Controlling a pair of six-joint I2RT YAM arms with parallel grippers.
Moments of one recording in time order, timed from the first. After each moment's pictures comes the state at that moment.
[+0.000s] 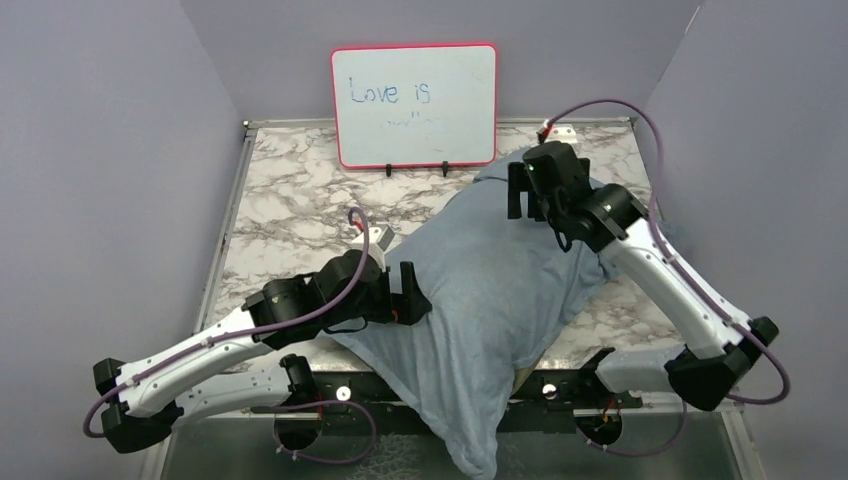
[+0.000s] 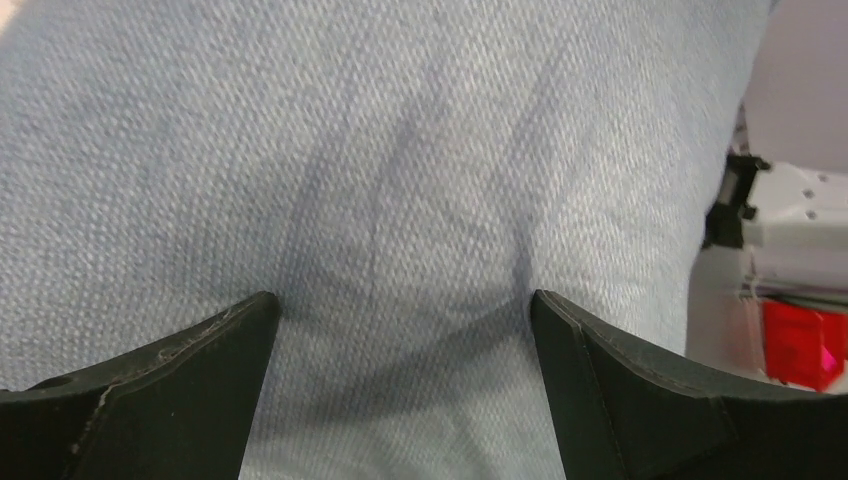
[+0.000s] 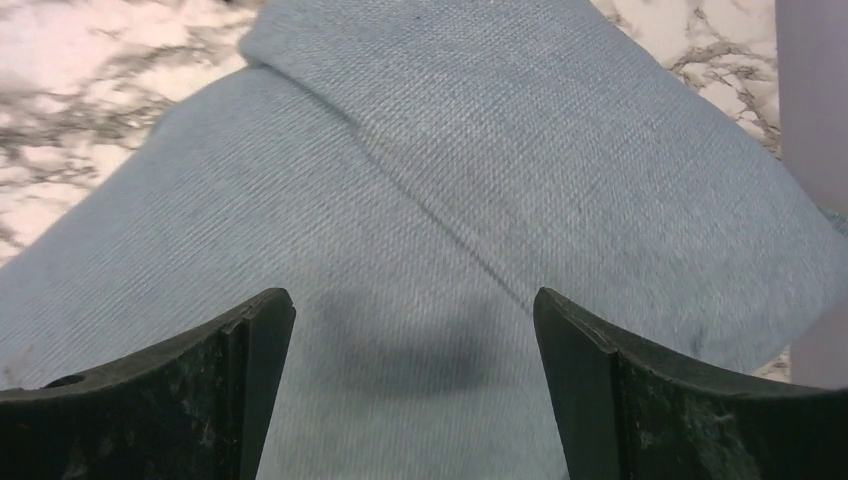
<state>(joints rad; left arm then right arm) -1.09 0.84 0.93 -0.75 -0.18 -0.84 0.68 1.23 1.46 -0.94 0.59 0.39</state>
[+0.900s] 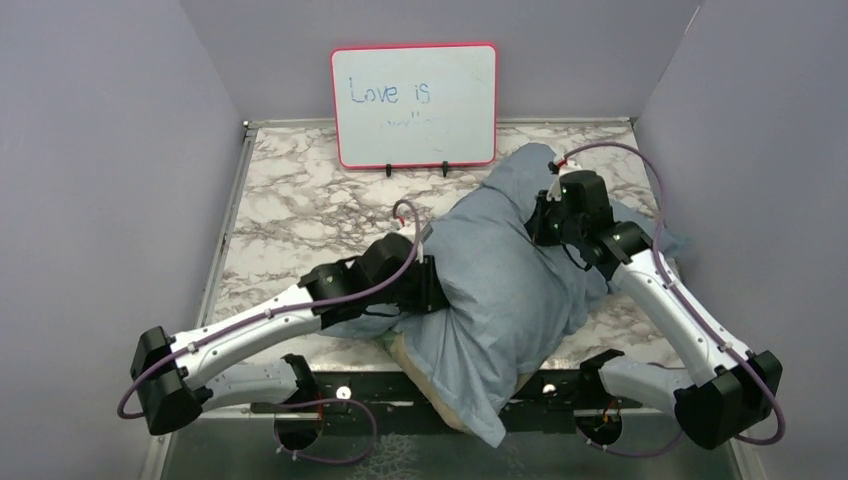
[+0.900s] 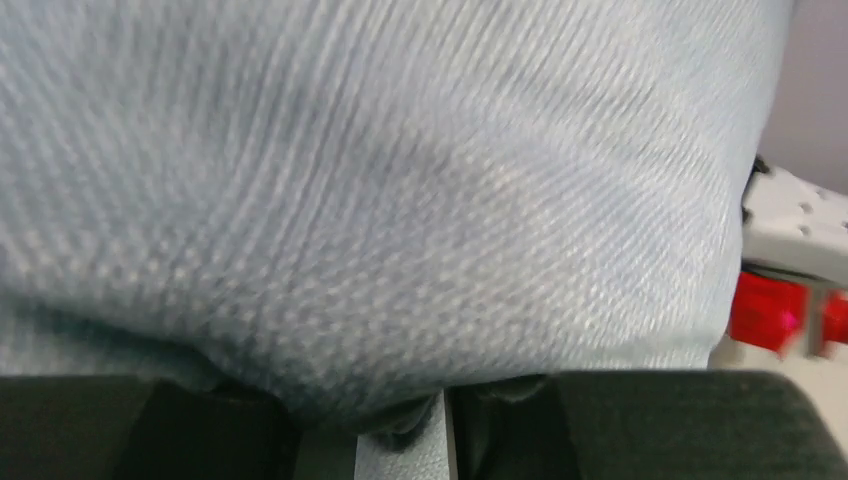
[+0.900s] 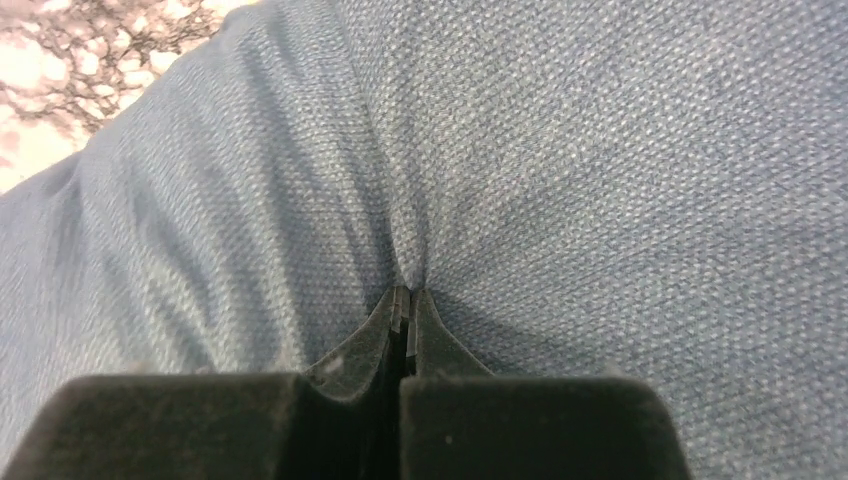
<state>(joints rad) -1.02 1.02 0.78 -0.38 0.06 -0.89 0.41 1.13 1.03 -0.59 0.01 0.31</state>
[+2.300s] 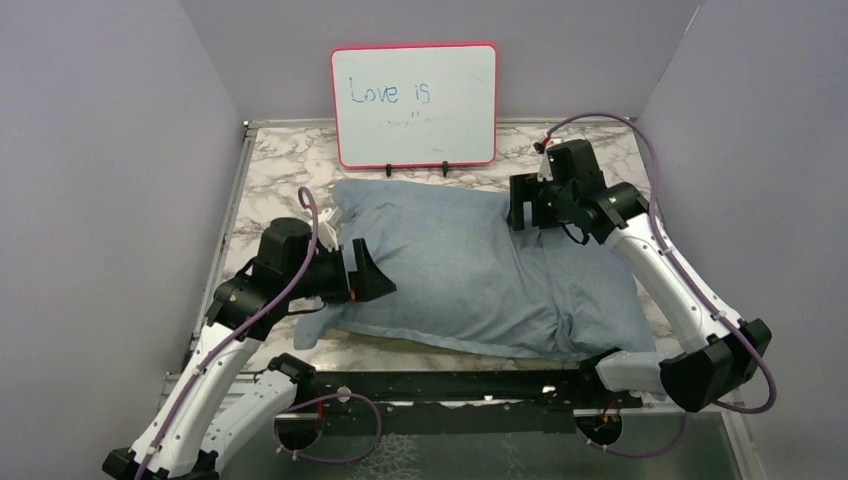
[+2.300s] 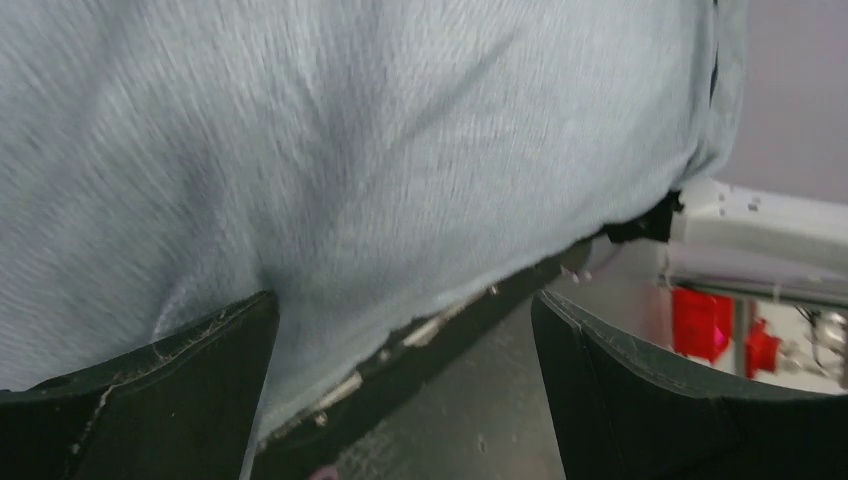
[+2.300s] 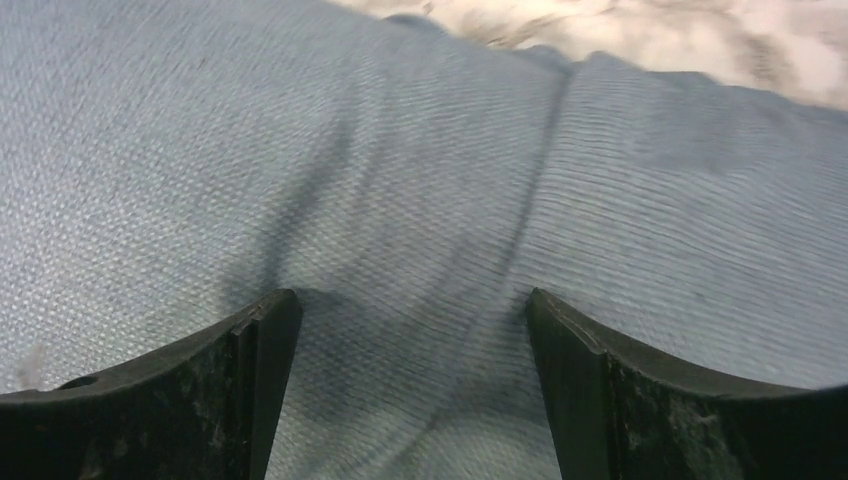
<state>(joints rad) -0.44 0.74 0.97 -0.84 0.41 -0.58 0.44 1.27 1.34 -0.86 0.11 0.24</state>
